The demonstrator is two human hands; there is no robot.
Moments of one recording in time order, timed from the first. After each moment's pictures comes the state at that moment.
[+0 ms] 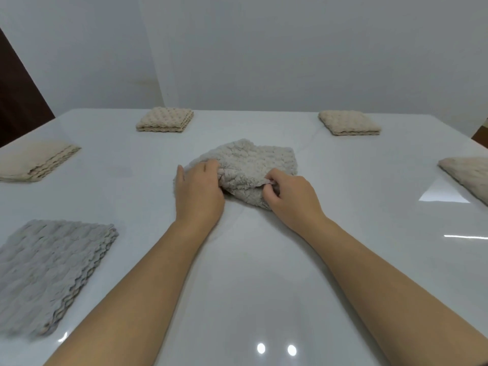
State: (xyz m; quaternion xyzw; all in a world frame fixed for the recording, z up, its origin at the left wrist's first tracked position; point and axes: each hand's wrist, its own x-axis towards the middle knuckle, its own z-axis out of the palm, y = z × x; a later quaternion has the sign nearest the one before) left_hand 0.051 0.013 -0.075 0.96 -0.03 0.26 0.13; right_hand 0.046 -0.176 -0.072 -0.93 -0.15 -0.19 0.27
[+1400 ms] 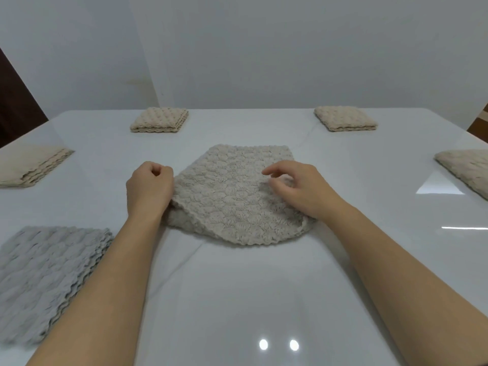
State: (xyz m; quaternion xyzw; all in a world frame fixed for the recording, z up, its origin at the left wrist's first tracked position) left_hand 0.049 0.070 -0.051 0.84 0.21 0.20 0.45; right_hand 0.049 -0.207 -0.052 -0.91 -0.20 -0.10 0.35
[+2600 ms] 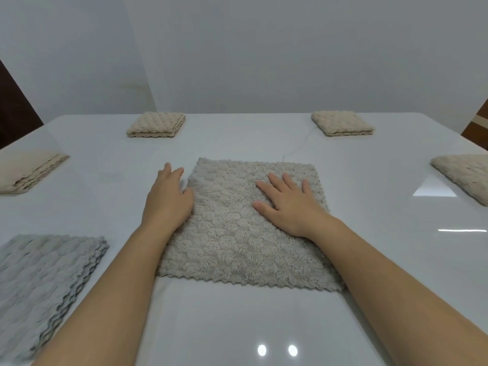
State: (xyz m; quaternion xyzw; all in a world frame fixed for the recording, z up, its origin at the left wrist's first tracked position) left_hand 0.056 0.057 -0.065 0.95 0.04 0.11 0.30; right_hand 0.052 -0.194 -0.073 -0.98 -0.15 0.04 0.08
